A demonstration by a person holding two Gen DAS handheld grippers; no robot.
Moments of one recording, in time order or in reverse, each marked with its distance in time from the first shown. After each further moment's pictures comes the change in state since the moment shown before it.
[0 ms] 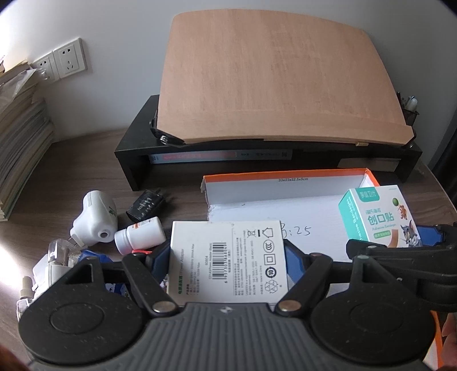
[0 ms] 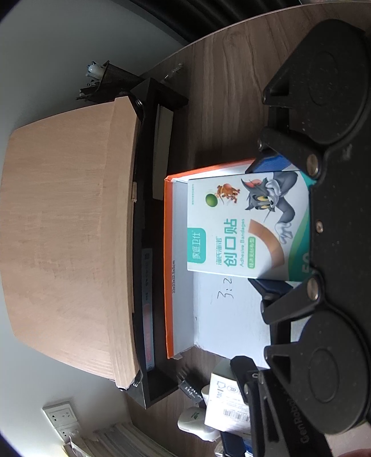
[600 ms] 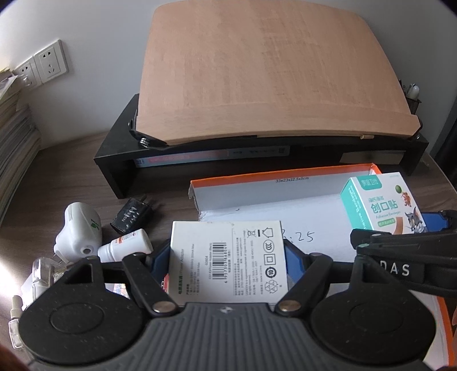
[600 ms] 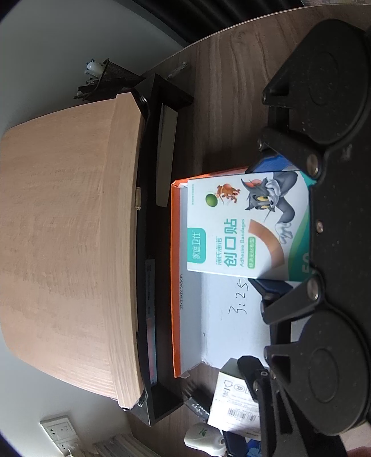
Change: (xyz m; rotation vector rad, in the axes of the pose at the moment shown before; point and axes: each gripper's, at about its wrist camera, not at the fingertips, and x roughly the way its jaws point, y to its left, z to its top) left arm 0.027 -0.007 0.011 0.047 0.019 -0.010; right arm 0.017 -0.004 0.011 0.004 0.021 -0.028
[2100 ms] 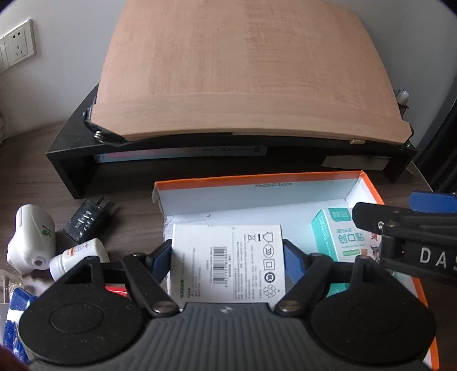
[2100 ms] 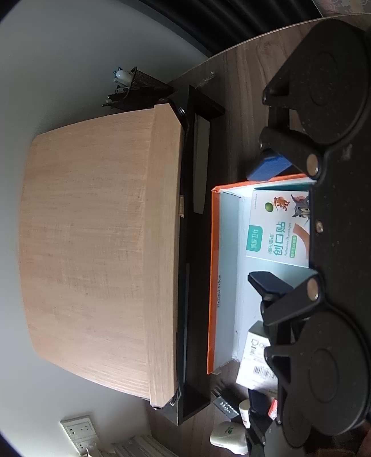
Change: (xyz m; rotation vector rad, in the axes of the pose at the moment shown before) left arm 0.032 -0.001 0.012 -0.031 0.031 -0.151; right arm -0.031 -0.003 0.020 0.000 -0.097 -0.015
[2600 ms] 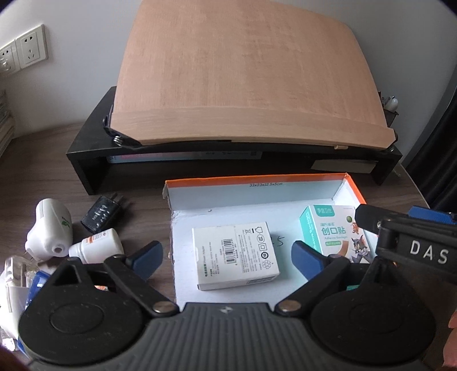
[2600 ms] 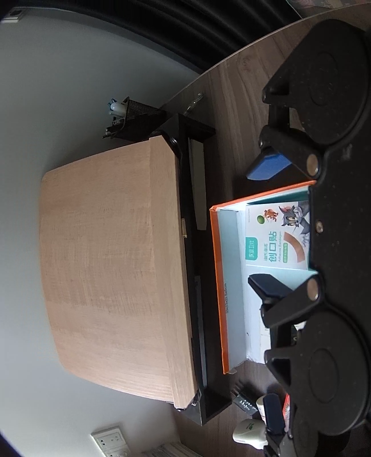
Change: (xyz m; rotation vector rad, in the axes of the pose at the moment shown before) left arm -0.036 0.002 -0.009 -0.023 -0.012 0.000; right arm -0.022 -0.013 -0.018 0.150 -0.061 -0.025
